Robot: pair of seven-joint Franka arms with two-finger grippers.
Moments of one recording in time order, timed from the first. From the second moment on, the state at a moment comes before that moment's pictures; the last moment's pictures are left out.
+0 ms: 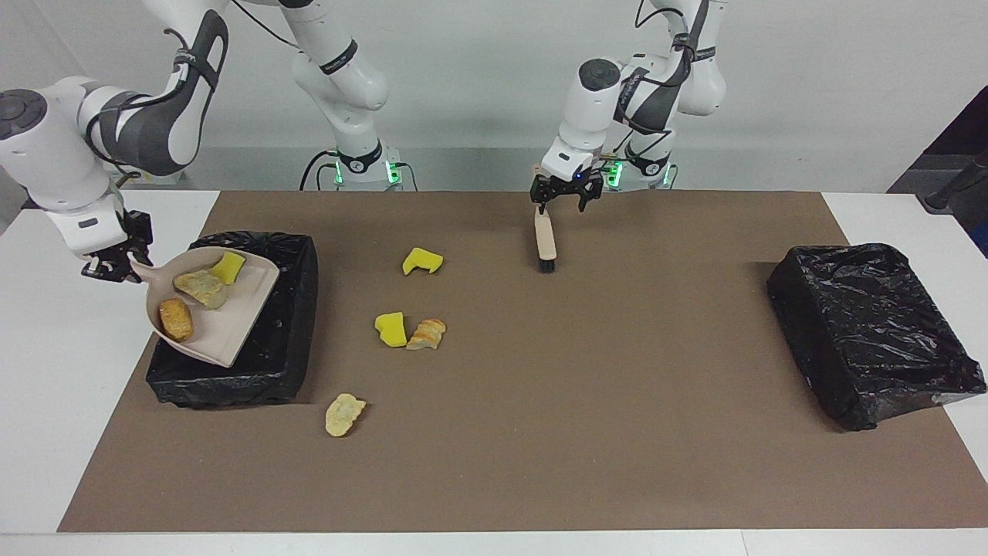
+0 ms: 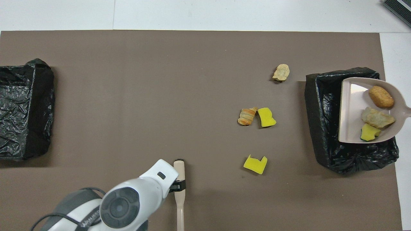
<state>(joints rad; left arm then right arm) -0.47 -0.28 -0.20 -2.47 -0.16 2.22 -0.57 -0.45 0.16 0.12 -1.73 -0.28 1.89 -1.64</state>
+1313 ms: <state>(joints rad) -0.01 -0.04 -0.10 -1.87 -0.02 1.91 0.03 -0.21 -0.04 0.12 -1.89 -0.84 1.79 -1.30</state>
